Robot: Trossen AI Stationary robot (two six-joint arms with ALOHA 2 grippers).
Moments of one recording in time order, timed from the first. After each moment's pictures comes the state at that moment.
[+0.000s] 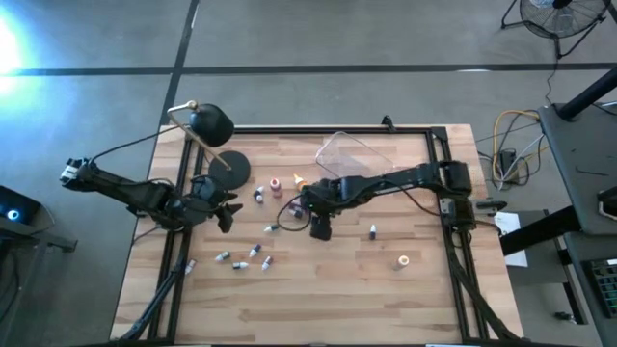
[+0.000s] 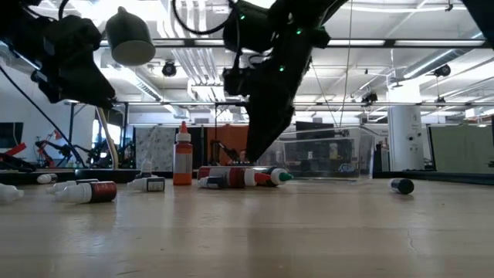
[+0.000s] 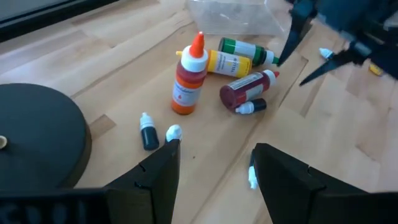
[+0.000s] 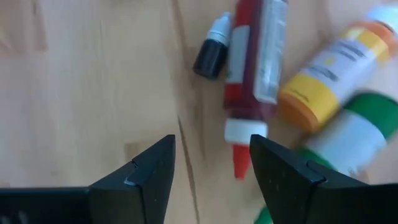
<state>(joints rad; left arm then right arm) -0.31 0.55 0.45 -0.63 -0.61 -0.81 -0.02 2.02 1.48 -0.62 0.07 0.17</state>
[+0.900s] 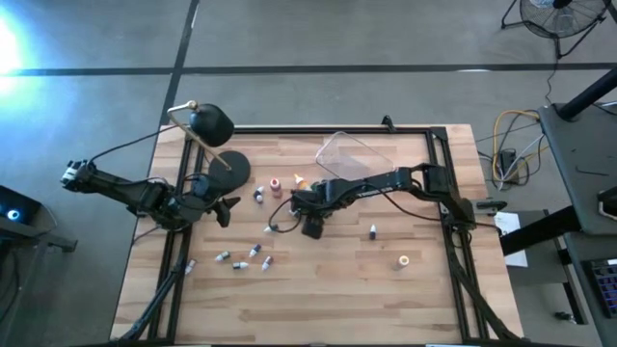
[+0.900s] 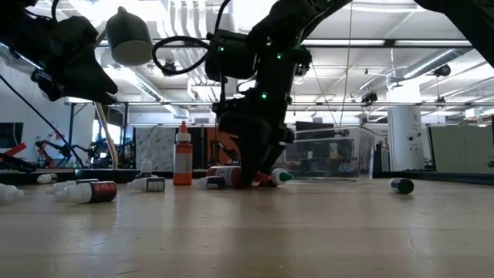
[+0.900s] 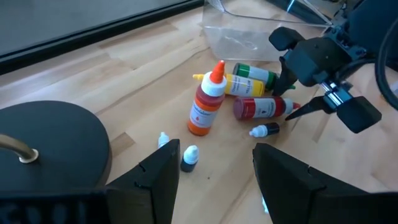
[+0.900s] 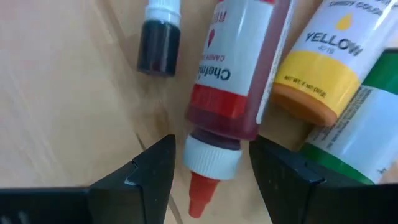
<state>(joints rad) -0.30 0.49 0.44 -0.63 -0.71 -0.80 -0.03 2.18 1.61 -0.74 0.13 0.38</state>
